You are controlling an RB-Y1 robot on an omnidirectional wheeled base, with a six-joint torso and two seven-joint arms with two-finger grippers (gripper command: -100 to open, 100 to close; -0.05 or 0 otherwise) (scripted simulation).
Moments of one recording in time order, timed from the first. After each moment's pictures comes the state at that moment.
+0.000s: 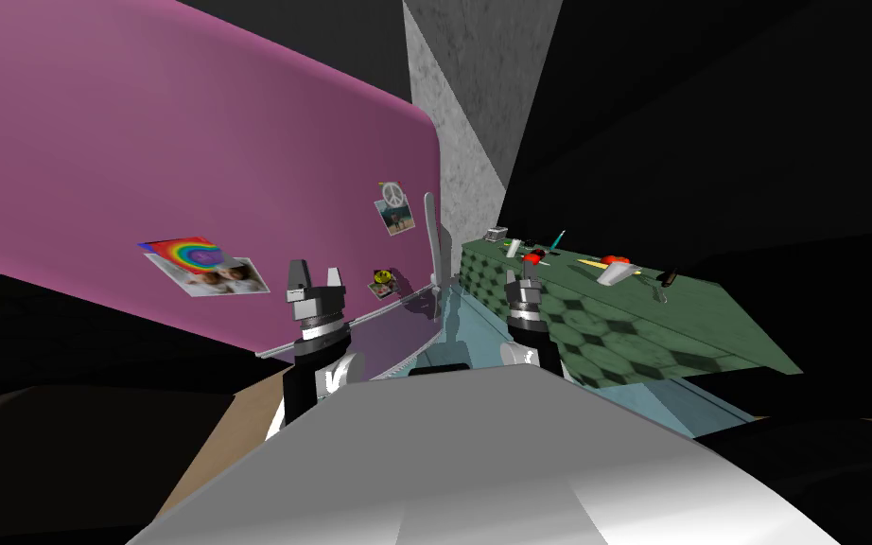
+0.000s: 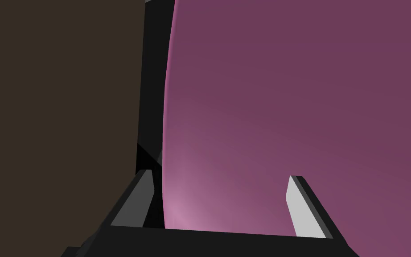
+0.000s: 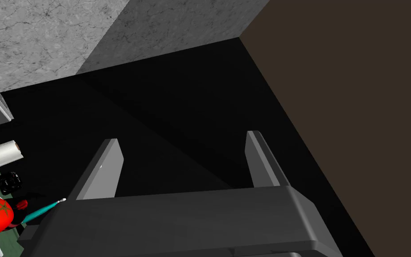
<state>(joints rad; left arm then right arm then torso) 0.47 0.03 0.03 -2.36 0.12 -0.52 -0.17 0.52 0.04 0.01 -2.28 -0.06 -0.46 0.12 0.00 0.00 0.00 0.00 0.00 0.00</state>
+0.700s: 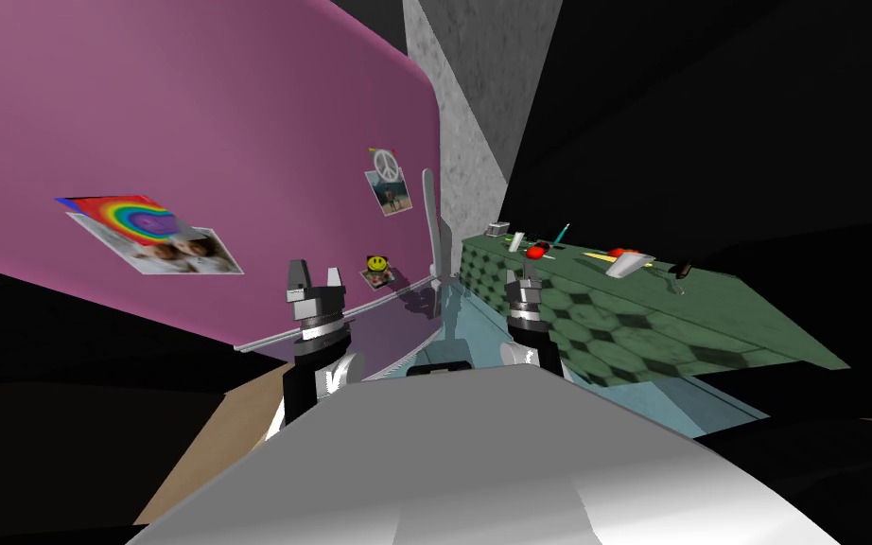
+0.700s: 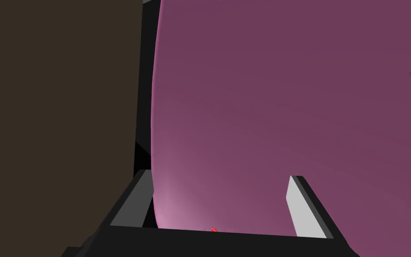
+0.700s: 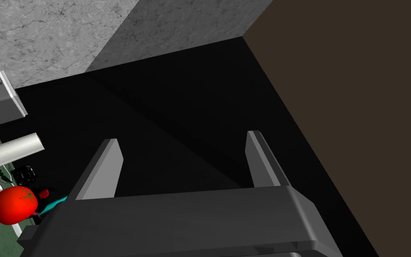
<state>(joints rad) 0.47 0.03 0.03 -2.36 0.12 -0.52 -0.17 0.52 0.04 0.01 -2.28 -0.06 -0.46 0.12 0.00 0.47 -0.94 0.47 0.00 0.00</state>
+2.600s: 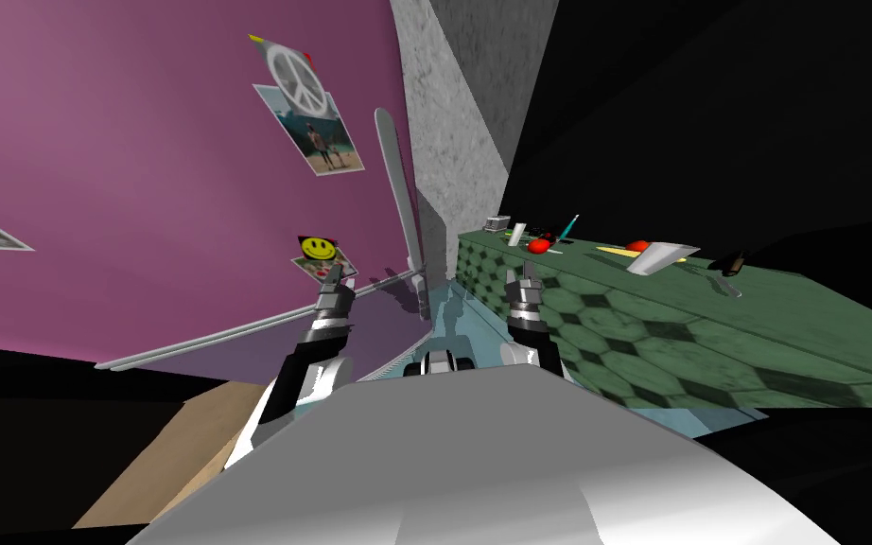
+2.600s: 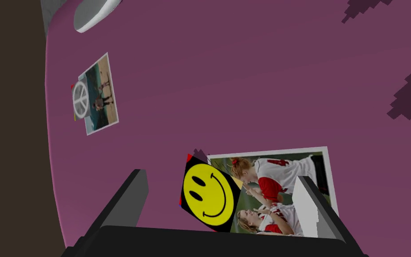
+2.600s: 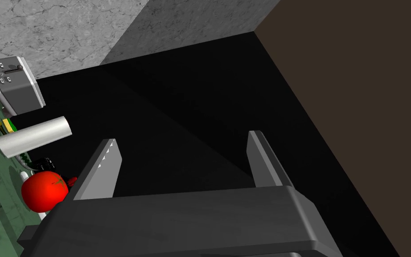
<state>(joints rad) 0.49 0.17 0.07 -2.39 0.11 -0.15 -0.20 0.52 0.04 0.01 -2.28 -0.06 -0.46 0.12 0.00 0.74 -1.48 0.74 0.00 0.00</state>
